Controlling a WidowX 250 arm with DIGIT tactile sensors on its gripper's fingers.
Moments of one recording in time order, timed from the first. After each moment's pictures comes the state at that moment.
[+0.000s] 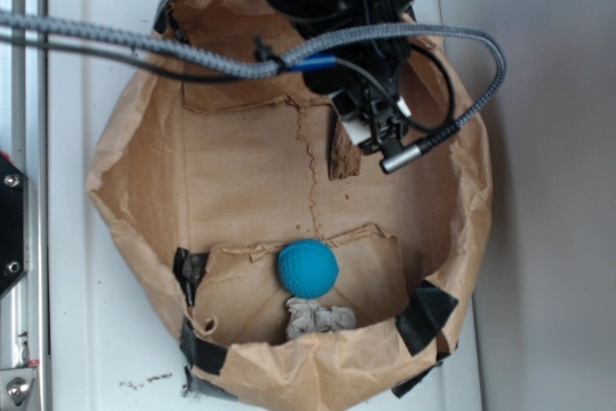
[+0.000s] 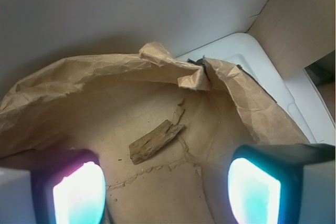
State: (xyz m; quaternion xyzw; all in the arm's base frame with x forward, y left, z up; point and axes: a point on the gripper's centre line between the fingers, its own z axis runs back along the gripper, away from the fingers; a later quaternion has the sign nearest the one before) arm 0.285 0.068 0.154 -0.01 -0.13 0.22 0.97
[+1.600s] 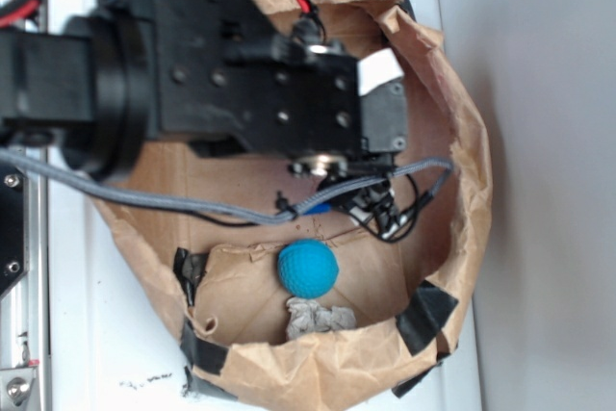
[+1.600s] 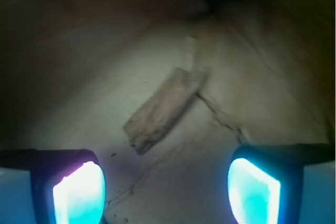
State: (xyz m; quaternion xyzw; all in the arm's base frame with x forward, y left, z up) arm 0.285 0.023 0.077 0.04 -0.08 0.37 0.93
